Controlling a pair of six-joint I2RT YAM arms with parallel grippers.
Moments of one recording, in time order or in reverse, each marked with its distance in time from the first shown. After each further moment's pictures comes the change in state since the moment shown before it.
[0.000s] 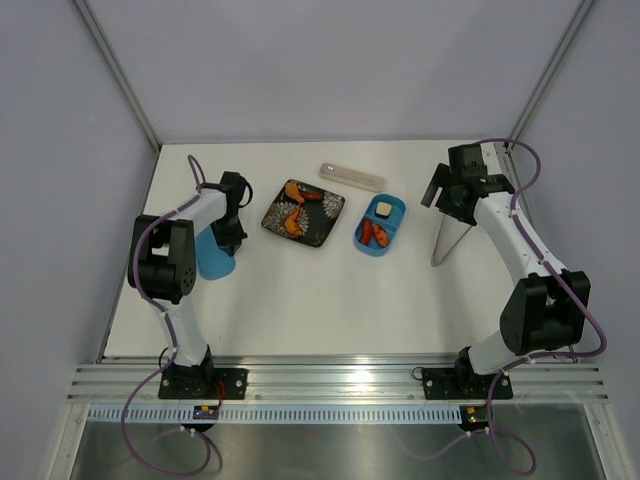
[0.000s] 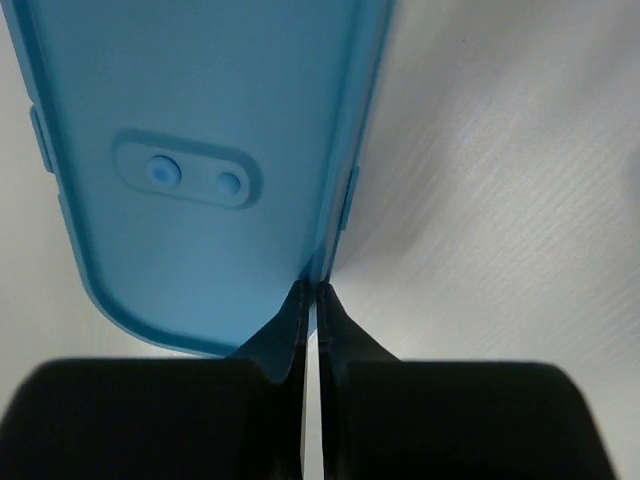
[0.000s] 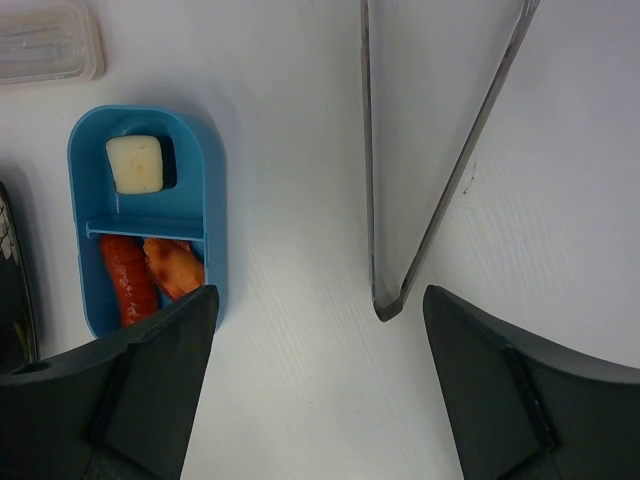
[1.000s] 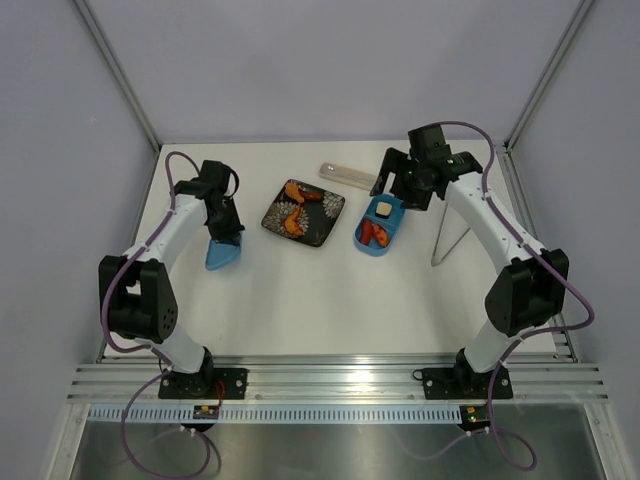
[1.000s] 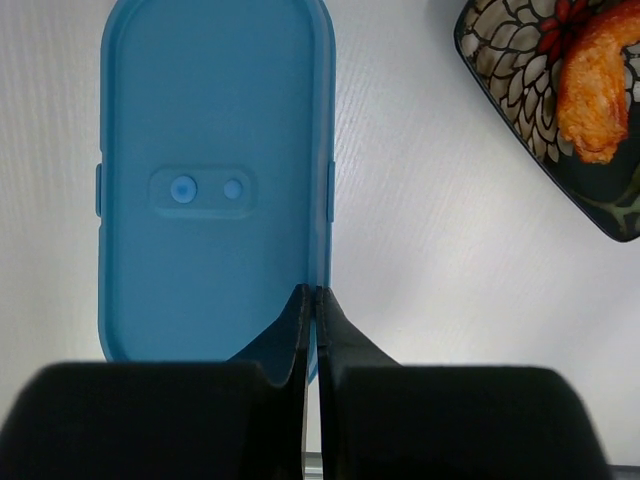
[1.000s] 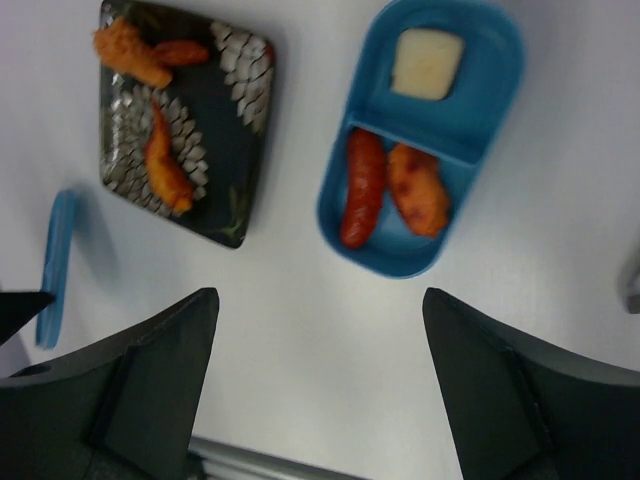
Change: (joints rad) left arm 0.000 -0.312 -0.044 -0.048 0.247 0.105; right arm 0.174 0.117 0.242 -0.082 -0.281 0.086
